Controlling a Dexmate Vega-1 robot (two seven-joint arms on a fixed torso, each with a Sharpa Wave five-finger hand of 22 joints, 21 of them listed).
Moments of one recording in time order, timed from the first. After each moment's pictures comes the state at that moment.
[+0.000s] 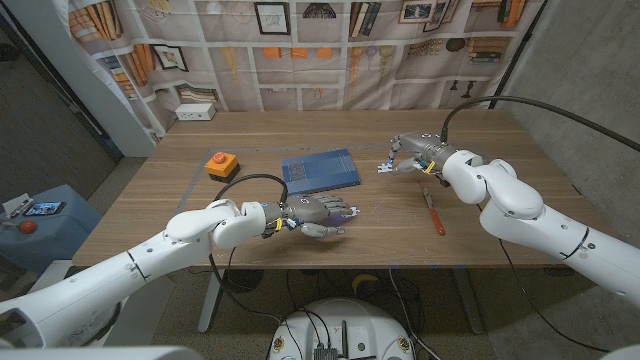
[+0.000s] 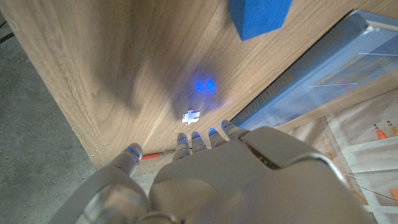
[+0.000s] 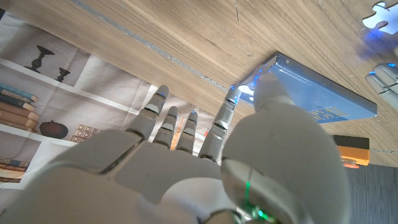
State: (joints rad) left arm 0.90 0.94 0.65 -1.95 0.79 -0.23 -0.26; left_hand -0.02 0.06 0.54 0.21 0.20 -0.05 -0.07 0.18 0.17 -0.12 -0.09 0.19 0.17 -0.17 -0.03 0.18 0.19 -0.17 -0.03 0.18 0.18; right arm -0.85 -0.97 -0.60 -2.18 -0.72 -0.51 0.33; right_hand 0.99 -0.06 0.37 -0.15 0.21 0.79 -0.22 0.62 0.23 0.20 -0.07 0.22 0.19 0.09 0.04 0.28 0.24 0.34 0.07 0.19 0.16
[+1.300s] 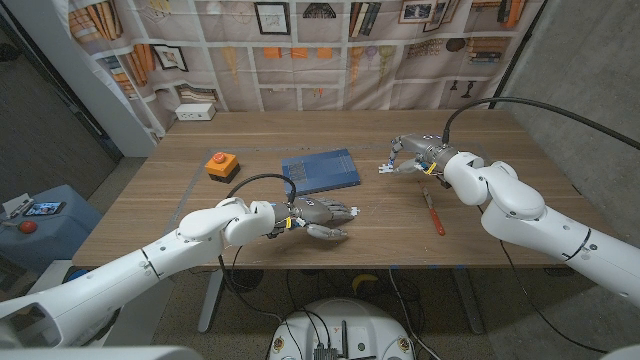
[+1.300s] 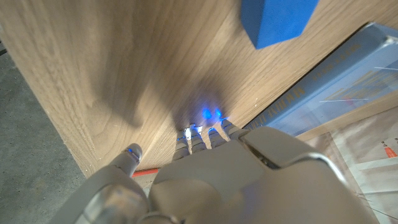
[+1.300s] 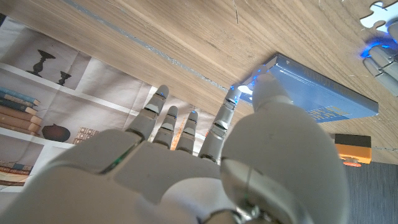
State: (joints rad) left arm 0.85 0.89 0.71 -1.95 0.79 -0.16 -0.35; left_hand -0.02 0.06 0.53 0.21 0.20 -0.02 -0.06 0.18 0.17 -0.05 -0.09 0.20 0.17 -0.17 -0.03 0.19 0.19 -0.17 -0.03 0.19 0.18; right arm -0.86 -0.98 -0.60 -2.17 -0.69 -0.52 0.30; right_hand 0.99 -0.05 0.36 -0.15 0.21 0.79 -0.22 0.62 0.23 0.21 -0.07 0.21 0.19 0.10 0.04 0.28 0.25 0.35 0.07 0.19 0.16
